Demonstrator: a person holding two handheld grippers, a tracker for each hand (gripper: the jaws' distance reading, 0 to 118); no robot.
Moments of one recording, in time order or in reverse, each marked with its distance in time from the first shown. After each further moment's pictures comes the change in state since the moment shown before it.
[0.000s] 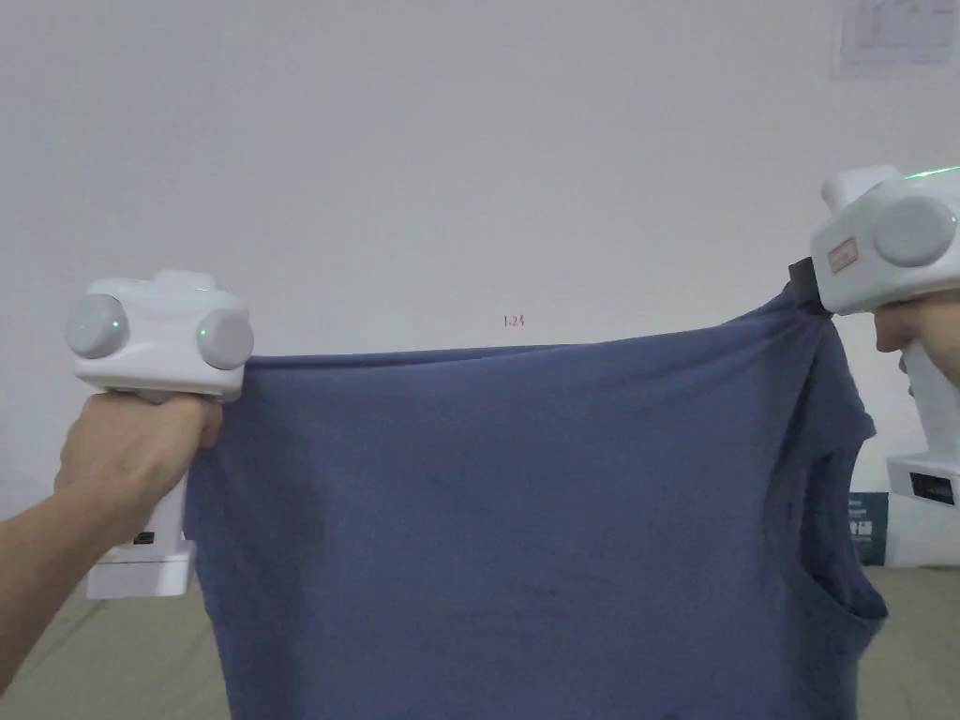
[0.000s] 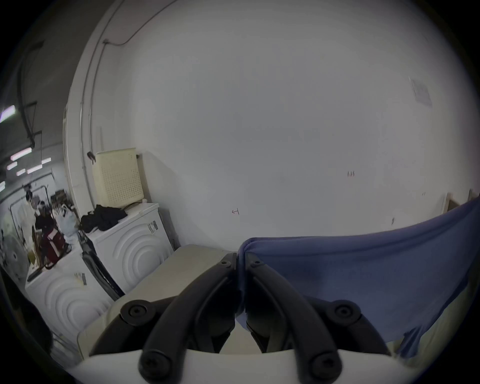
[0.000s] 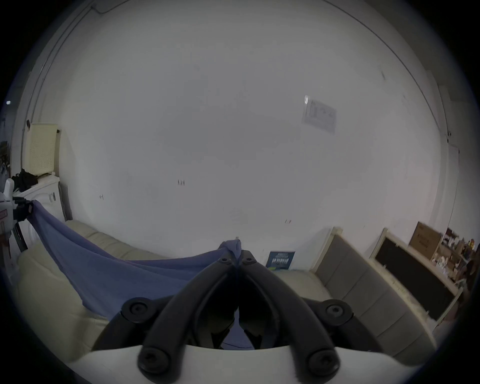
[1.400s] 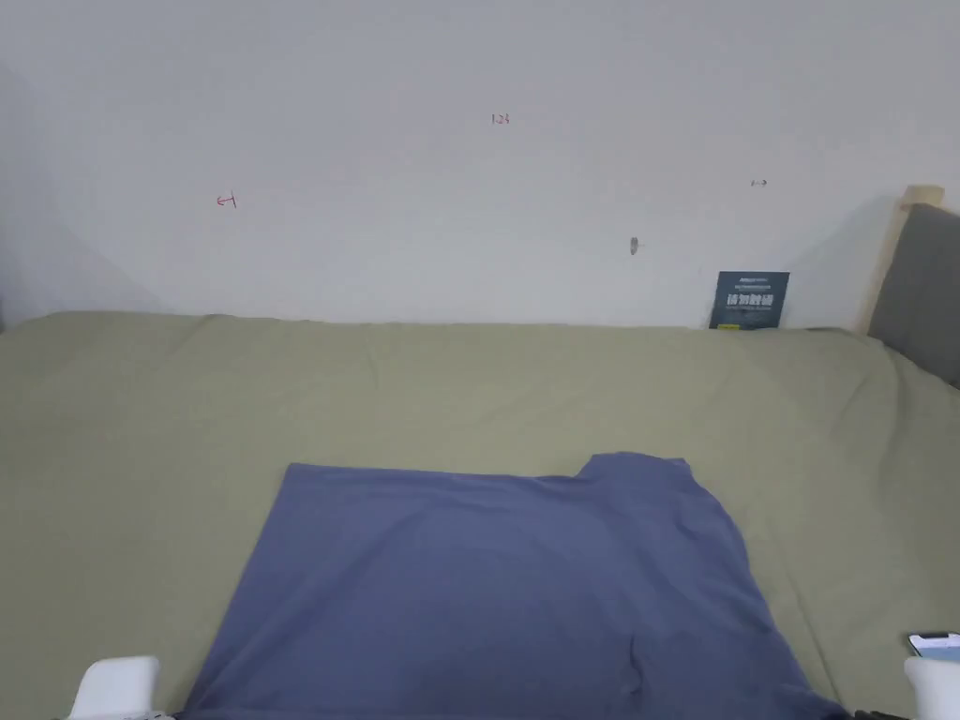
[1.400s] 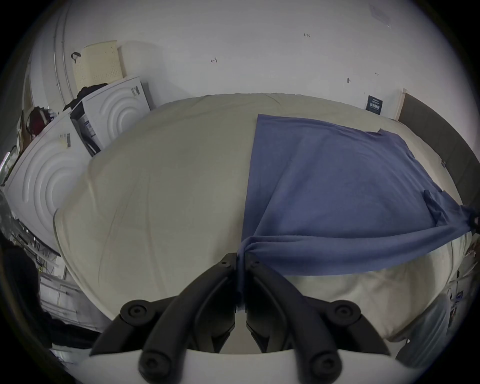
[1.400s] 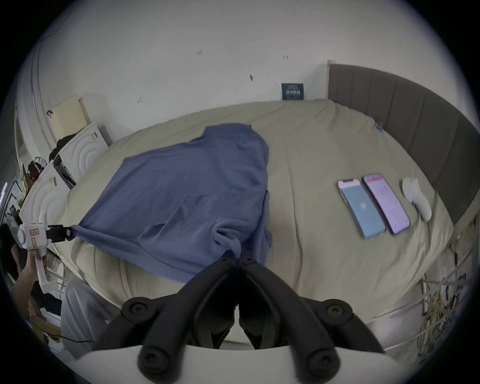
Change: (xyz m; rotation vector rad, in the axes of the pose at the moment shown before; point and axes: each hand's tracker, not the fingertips) left arm -0.182 -0.480 0.324 -0.558 -0.275 -0.019; right arm 0.019 -0.484 0.407 -0.566 0.241 -0.252
